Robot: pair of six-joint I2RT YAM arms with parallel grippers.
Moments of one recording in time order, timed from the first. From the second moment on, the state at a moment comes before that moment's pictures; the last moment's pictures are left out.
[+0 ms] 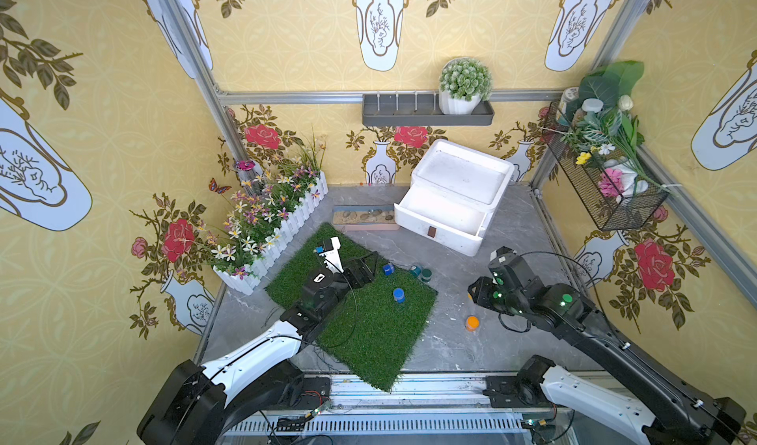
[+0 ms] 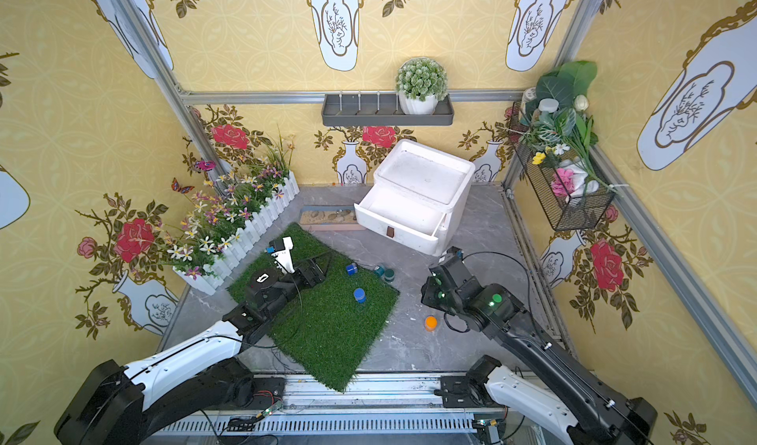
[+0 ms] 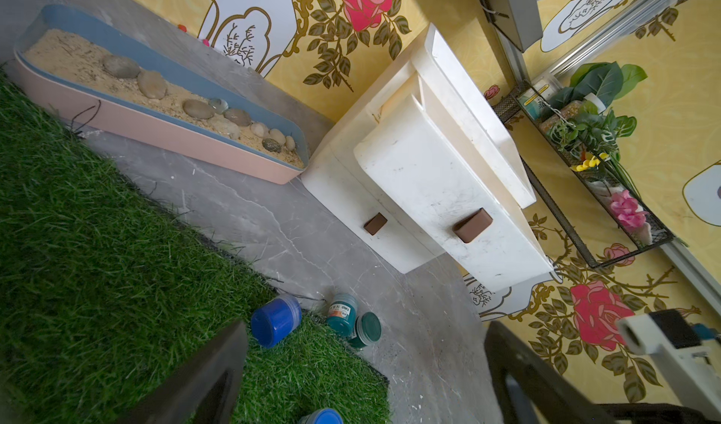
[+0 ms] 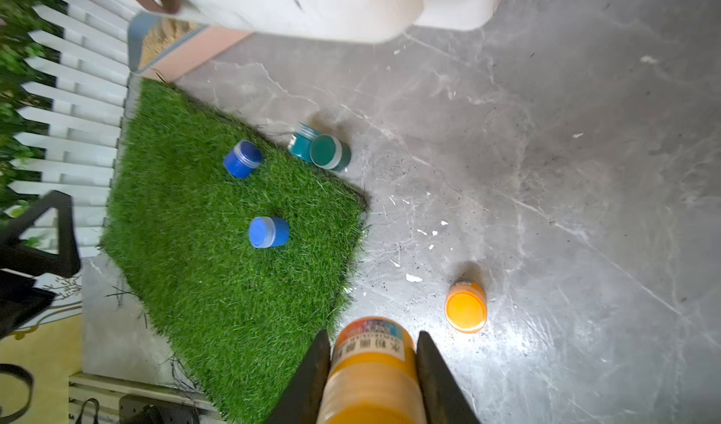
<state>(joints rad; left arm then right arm) -0.61 1.02 0.35 0.49 0.02 -0.82 0.59 0.86 0.93 -0.97 0.14 0.84</state>
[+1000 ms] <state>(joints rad) -0.61 1.07 0.41 0.52 0.13 -0.82 0.32 1.61 1.76 -1.08 0.12 0.59</state>
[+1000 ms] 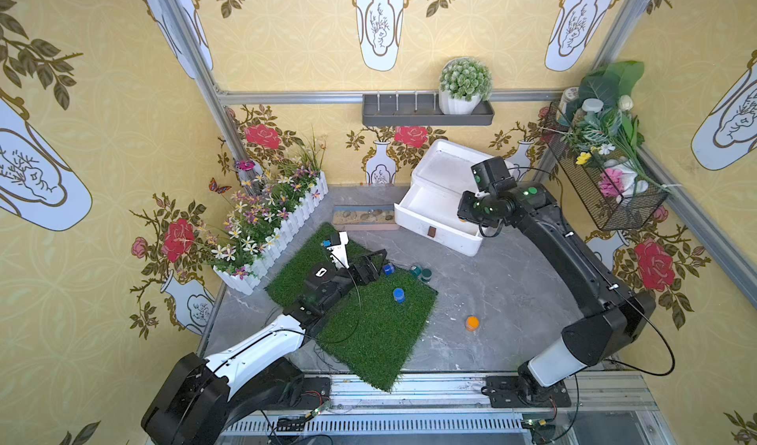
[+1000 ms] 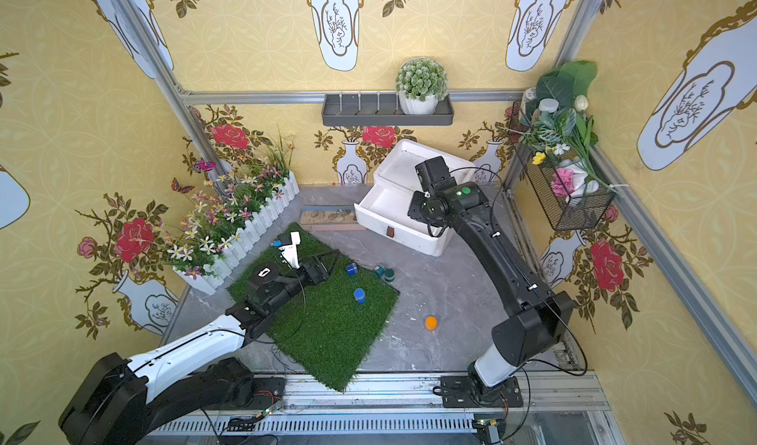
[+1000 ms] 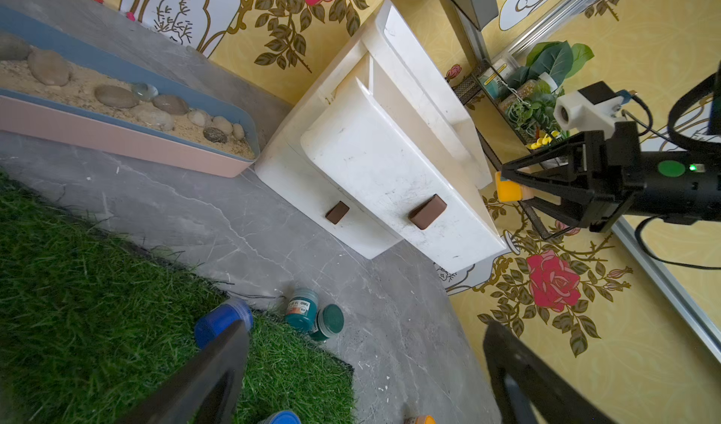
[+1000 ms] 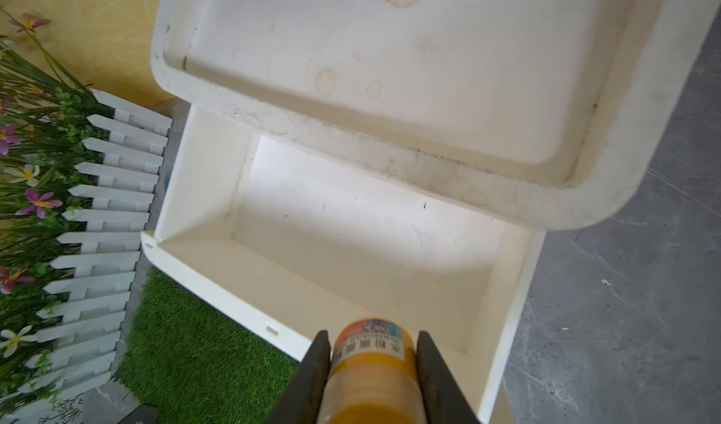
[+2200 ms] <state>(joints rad) -1.04 1.62 1.00 0.03 0.18 -0.35 0.23 0.49 0.57 -0.78 0.20 0.79</state>
